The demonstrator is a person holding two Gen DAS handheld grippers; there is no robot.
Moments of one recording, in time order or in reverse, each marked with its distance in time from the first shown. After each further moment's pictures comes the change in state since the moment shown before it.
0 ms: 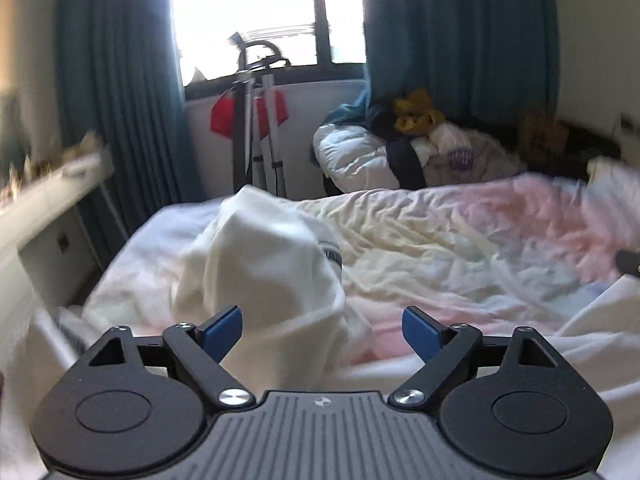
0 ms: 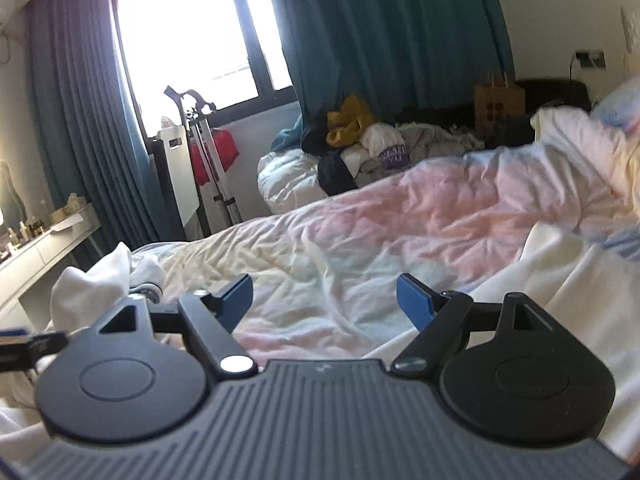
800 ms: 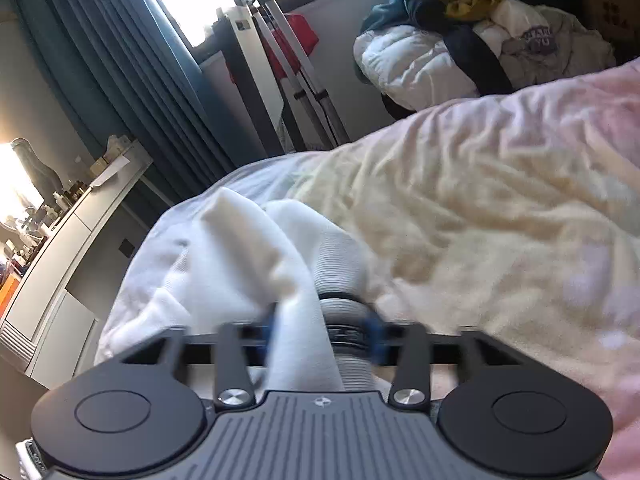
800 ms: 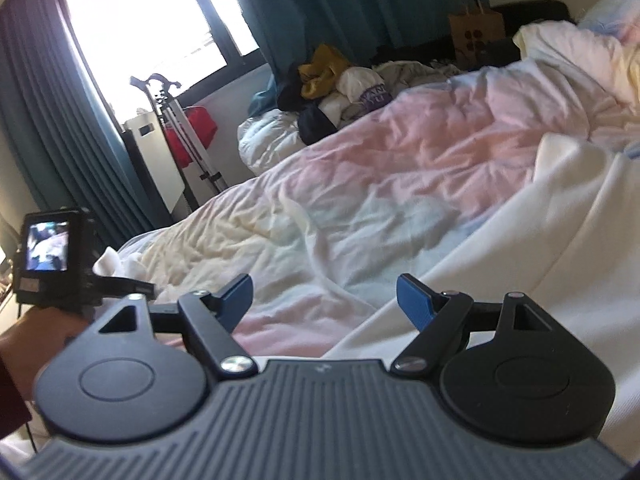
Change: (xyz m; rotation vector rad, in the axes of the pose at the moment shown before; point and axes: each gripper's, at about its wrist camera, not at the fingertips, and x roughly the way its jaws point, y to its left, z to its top) left arm 0.214 -0.039 0.048 0.140 0.231 0.281; right arm 0.053 -0.027 -0.018 0.158 0.119 -0.004
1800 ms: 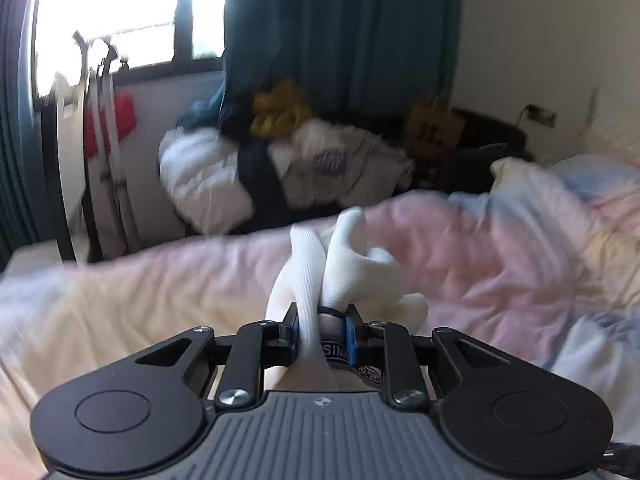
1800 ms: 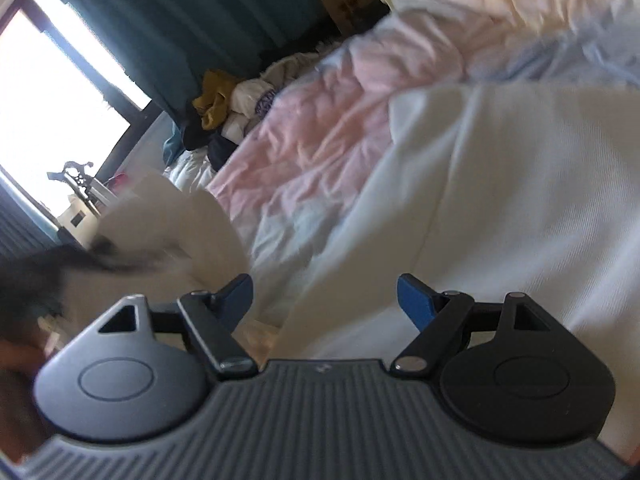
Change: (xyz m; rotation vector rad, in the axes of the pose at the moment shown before) left arm -0.090 -0.065 0.039 -0.101 -0.239 -0.646; right arm -0.009 -0.083 0.006 0.395 0.016 -0.132
